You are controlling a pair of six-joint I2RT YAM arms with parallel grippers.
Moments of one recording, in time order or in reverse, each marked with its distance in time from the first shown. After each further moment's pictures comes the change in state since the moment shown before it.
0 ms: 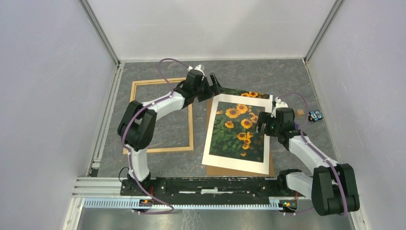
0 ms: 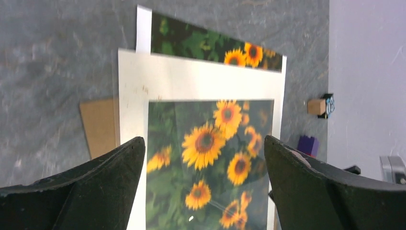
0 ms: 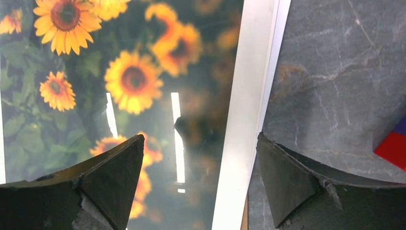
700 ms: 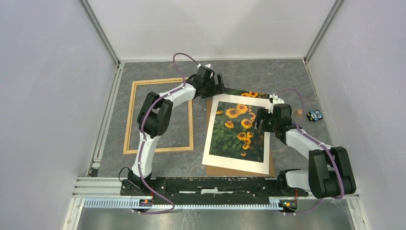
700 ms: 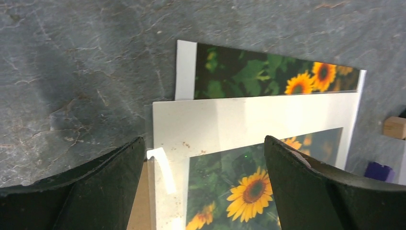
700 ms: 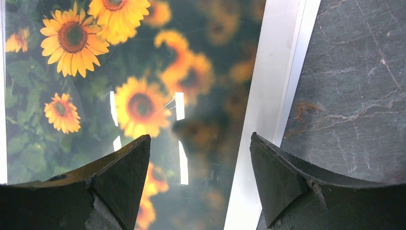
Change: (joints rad) left arm 0.016 0.364 0.420 -0.201 -0.036 0.145; right arm 0.000 0.179 0.055 0.138 -0.033 -0.010
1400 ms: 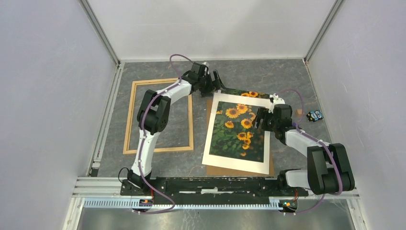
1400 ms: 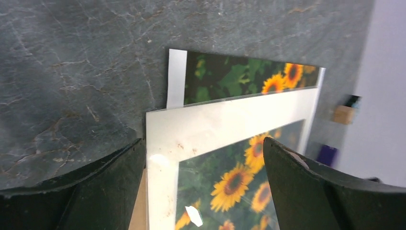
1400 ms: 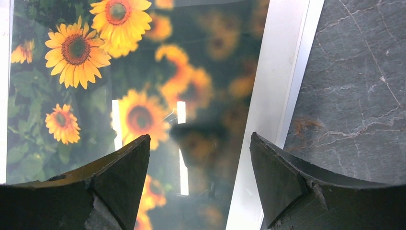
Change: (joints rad) left arm 0.055 0.069 0.093 -0.060 0.178 -0.051; right arm -0.014 0.037 -0.031 0.109 -0.017 -0.005
